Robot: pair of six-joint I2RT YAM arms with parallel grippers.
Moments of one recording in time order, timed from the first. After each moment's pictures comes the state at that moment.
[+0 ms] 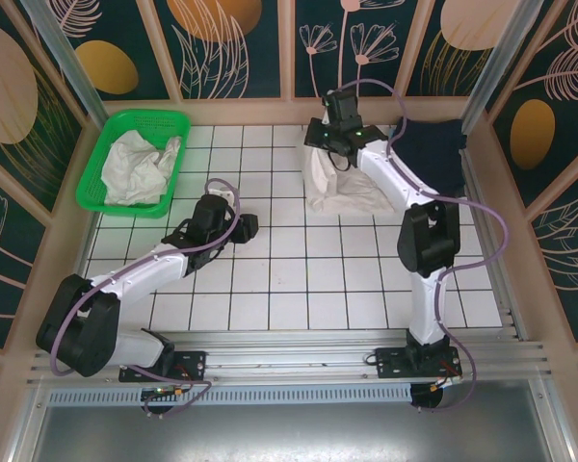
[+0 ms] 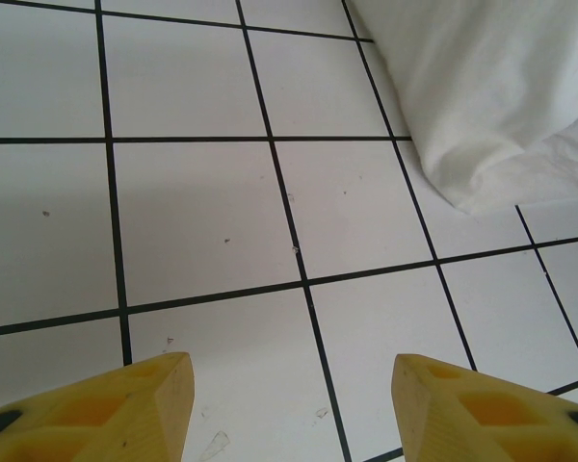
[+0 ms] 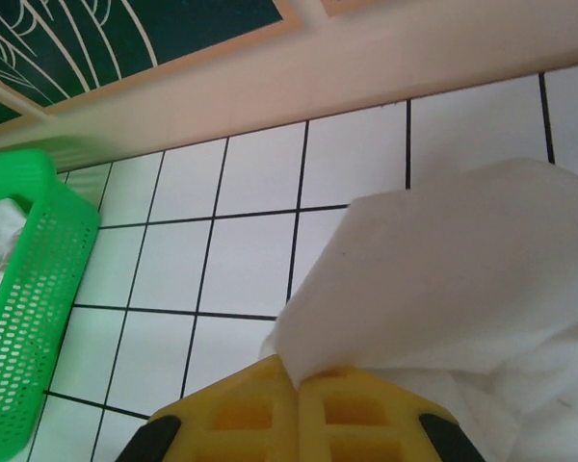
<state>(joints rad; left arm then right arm) -0.51 1.36 0.72 0.00 0.02 -0.45 0.41 2.06 1.86 -0.41 -0.11 0.52</state>
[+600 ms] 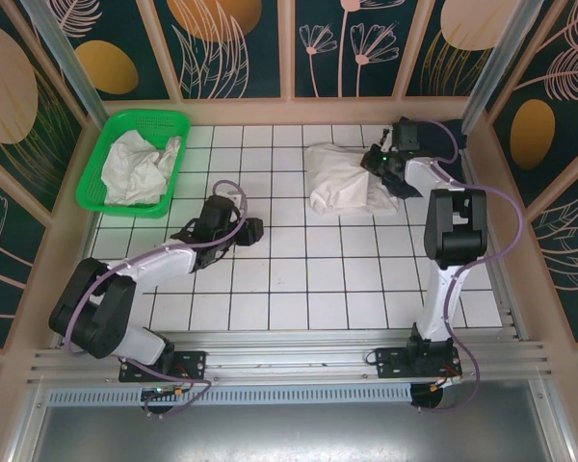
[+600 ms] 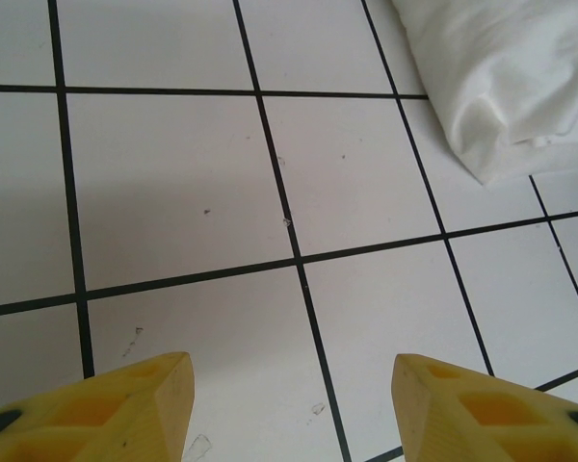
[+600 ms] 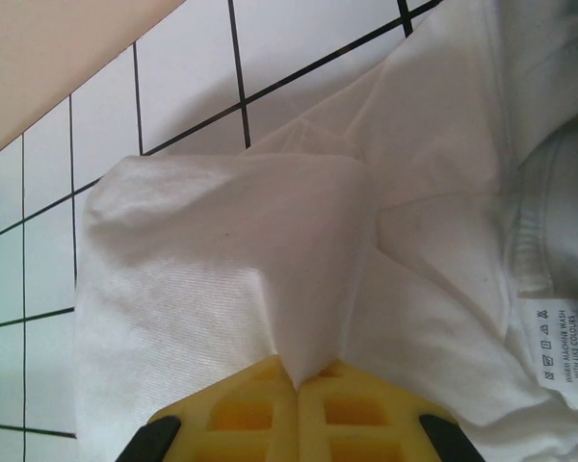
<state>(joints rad) -0.51 1.48 0.73 0.05 0.08 -0.46 0.07 2.05 1.55 -0.30 -0.37 0.49</state>
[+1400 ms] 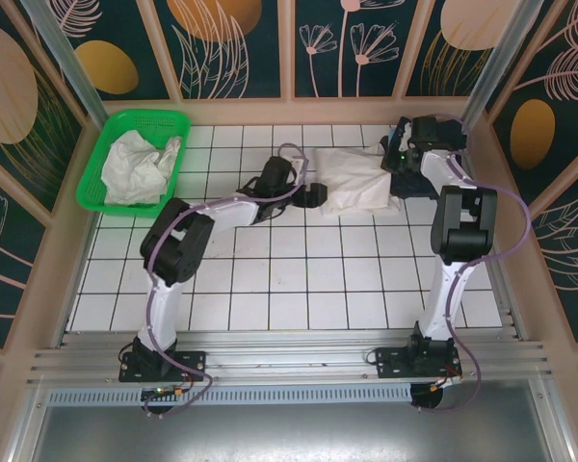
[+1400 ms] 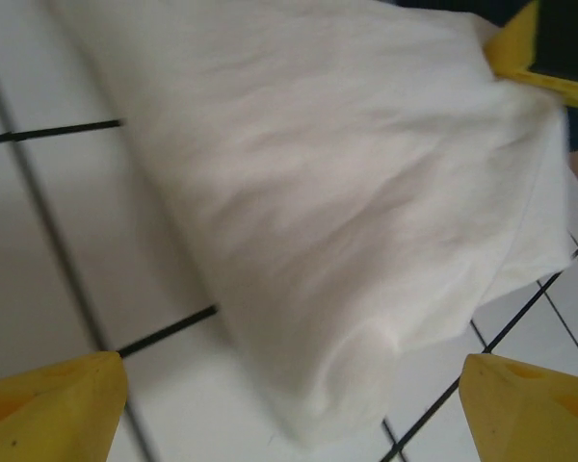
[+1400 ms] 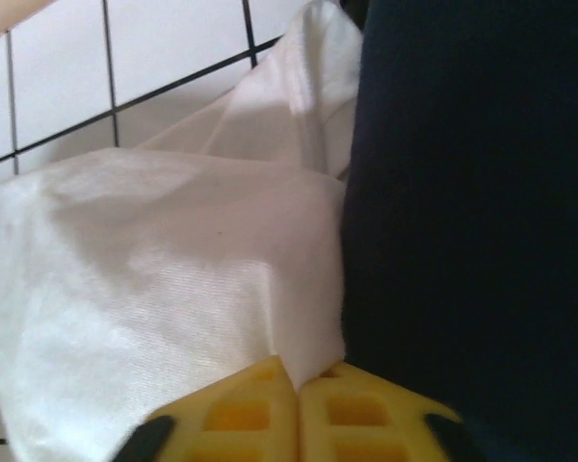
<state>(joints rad) -0.62 2.19 1.49 0.14 0.27 -0.46 -0.02 2.12 1.67 -0.51 -0.28 0.26</state>
